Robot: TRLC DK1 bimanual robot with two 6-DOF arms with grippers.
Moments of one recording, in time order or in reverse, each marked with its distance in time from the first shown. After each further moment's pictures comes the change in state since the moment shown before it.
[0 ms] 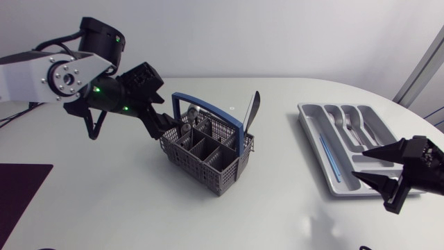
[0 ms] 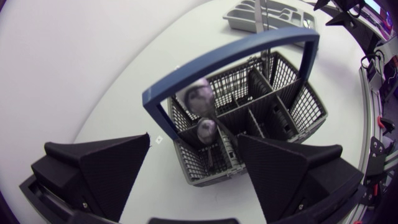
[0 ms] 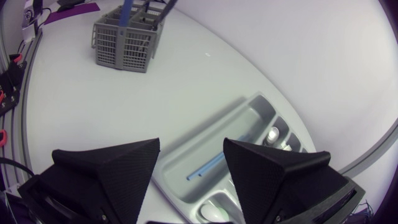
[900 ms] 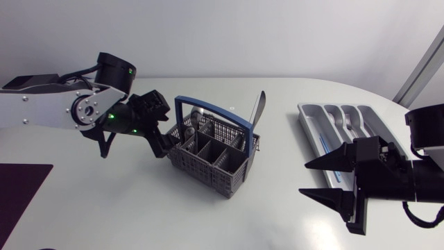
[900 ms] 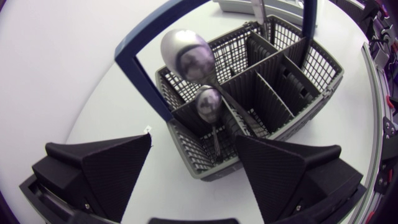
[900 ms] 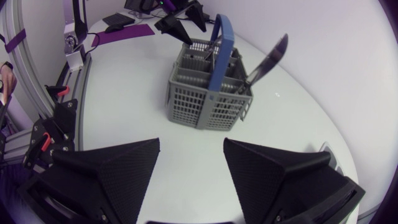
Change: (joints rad) left arm -0.026 0.047 -0.146 0.154 -0.007 0.048; right arm 0.628 -0.238 -0.013 -0.069 0.107 0.499
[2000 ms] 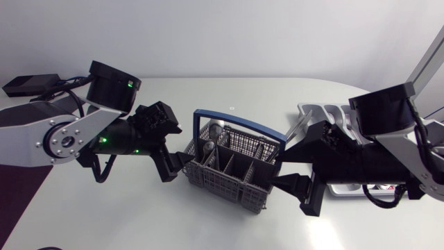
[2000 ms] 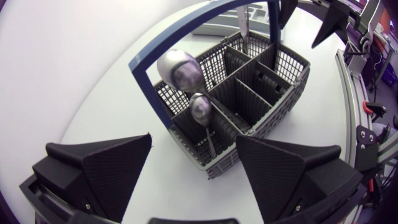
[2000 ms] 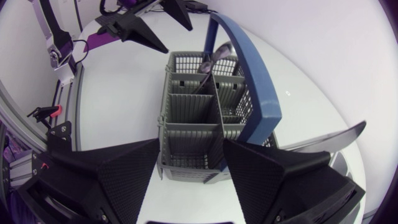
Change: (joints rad) left arm -0.164 -0.206 -0.140 0.011 0.007 -0.125; right arm 0.333 0.177 0.079 0.198 0.263 0.335
